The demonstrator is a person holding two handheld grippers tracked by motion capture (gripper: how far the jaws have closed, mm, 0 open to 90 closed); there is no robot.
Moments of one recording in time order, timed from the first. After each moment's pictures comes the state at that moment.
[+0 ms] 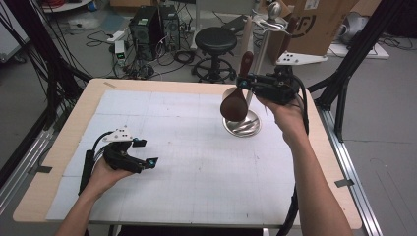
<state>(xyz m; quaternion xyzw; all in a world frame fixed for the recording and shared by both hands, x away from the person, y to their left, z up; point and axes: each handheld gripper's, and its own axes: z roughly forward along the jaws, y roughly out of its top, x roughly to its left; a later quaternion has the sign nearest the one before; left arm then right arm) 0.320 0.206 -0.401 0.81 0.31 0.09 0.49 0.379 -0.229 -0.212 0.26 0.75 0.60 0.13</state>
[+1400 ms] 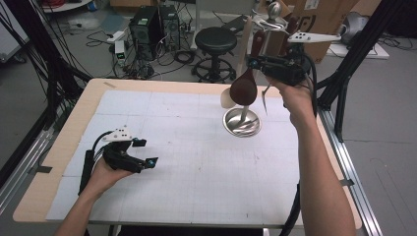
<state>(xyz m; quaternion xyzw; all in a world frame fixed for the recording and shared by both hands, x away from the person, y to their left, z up) 0.320 0.207 -0.401 0.81 0.31 0.08 0.50 0.404 -0.247 -0.182 0.29 0.73 0.59 0.16</state>
